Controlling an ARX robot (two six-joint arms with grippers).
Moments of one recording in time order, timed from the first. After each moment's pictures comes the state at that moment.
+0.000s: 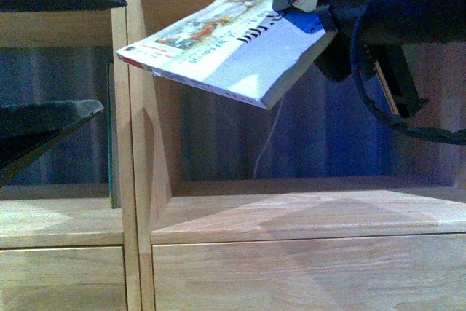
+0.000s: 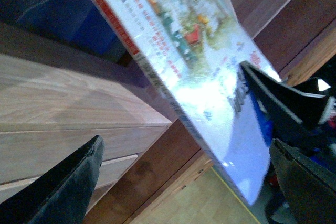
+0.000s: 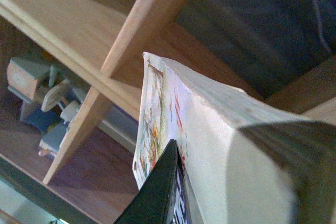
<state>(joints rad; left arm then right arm) -0.14 1.13 0.67 0.74 0.68 -0.81 0.60 1.31 0.95 0.66 0.29 0.84</state>
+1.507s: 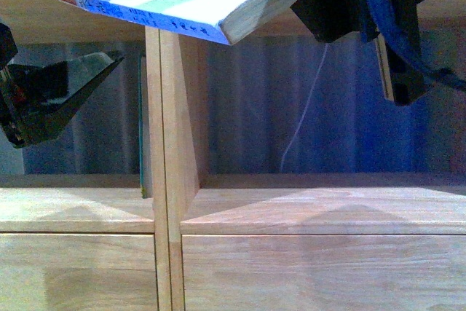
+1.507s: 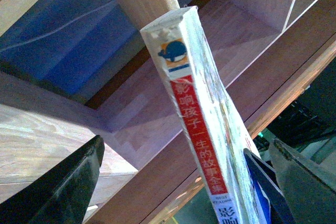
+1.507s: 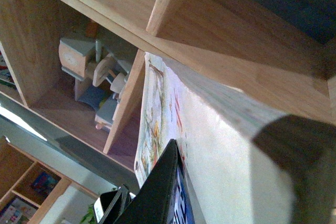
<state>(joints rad) -0.08 1.26 0.68 1.10 0.63 -1.12 0.74 1.25 0.93 0.64 0.25 0.97</state>
